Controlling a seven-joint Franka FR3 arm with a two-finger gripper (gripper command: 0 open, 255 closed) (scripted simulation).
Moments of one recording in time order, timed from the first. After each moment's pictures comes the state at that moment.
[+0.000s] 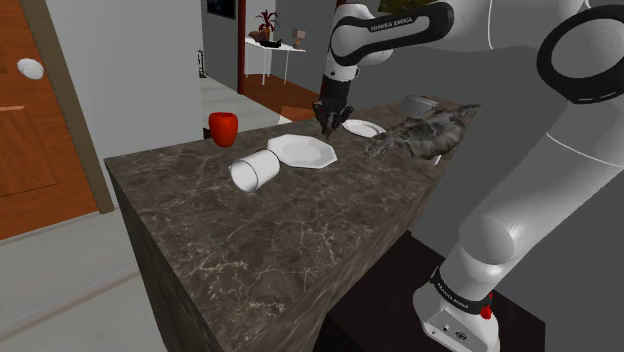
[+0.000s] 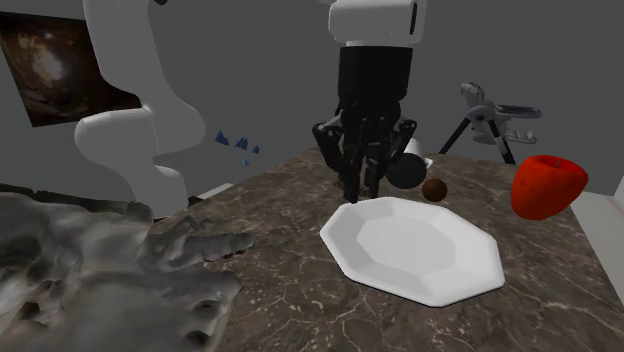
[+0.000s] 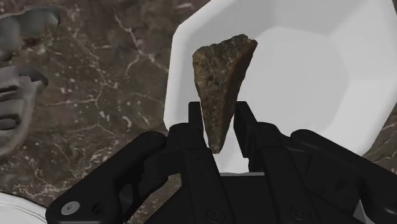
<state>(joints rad) -0.25 -0.08 0.19 -2.00 -0.01 1.90 0.50</state>
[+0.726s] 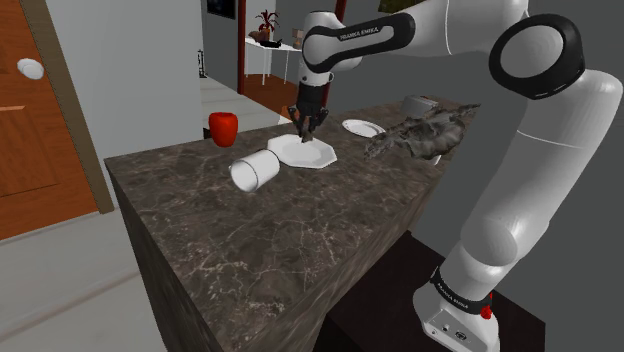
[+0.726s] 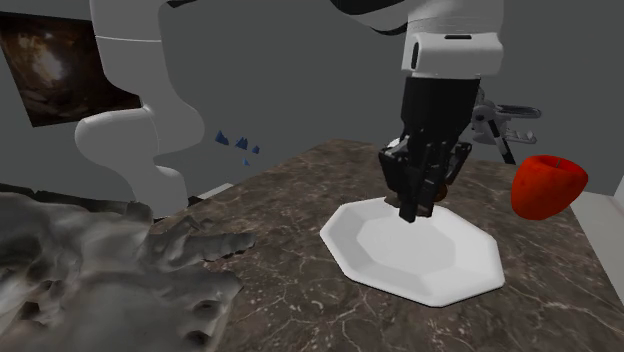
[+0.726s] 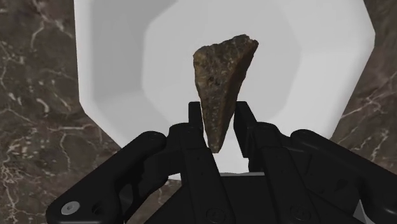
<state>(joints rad) -0.20 0.13 0.23 -1.82 -0.06 1.93 0.61</state>
